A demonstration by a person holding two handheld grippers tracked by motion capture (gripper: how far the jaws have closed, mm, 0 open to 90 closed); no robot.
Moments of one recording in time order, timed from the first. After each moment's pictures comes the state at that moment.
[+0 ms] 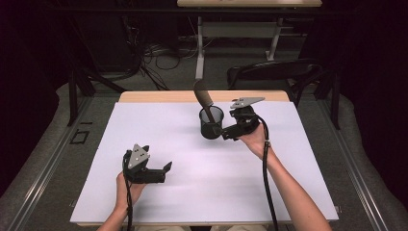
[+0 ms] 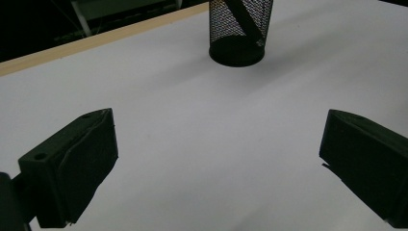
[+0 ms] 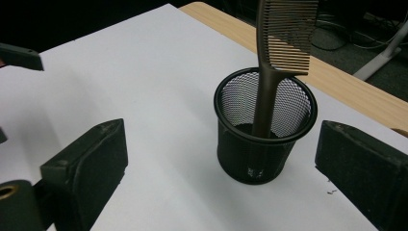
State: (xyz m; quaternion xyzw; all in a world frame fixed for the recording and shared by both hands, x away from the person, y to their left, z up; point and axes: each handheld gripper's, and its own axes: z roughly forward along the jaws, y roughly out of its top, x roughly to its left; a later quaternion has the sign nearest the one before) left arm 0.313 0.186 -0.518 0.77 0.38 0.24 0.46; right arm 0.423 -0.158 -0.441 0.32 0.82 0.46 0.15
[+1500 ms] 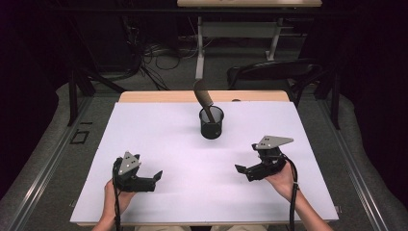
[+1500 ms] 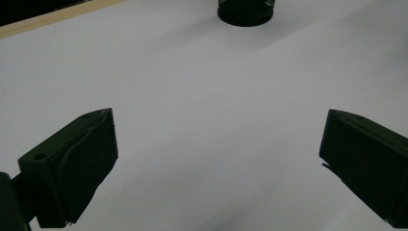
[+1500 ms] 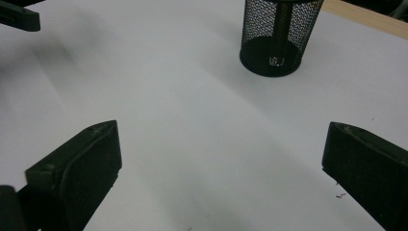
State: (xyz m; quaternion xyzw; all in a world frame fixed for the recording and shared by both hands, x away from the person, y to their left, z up) left arm 0.292 0.213 -0.521 0.79 0.39 0.22 0.41; right arm 0.323 -0.219 -0.485 0.33 0.82 0.44 0.14
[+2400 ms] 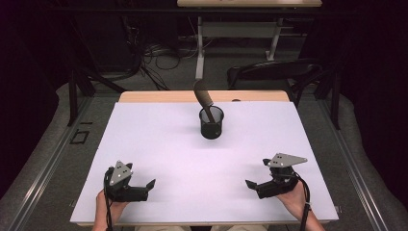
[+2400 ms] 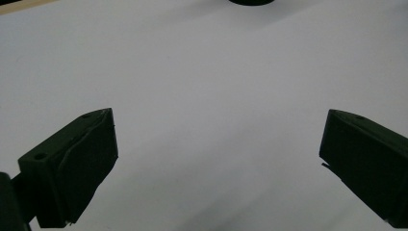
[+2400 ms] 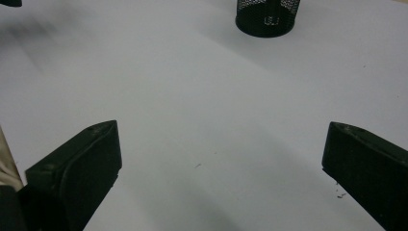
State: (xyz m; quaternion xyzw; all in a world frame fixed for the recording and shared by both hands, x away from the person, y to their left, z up) left arm 0.268 0.229 -0.530 0.79 0.41 0.22 0.41; right arm 0.282 -0.245 -0.506 0.35 0.81 0.44 0.15
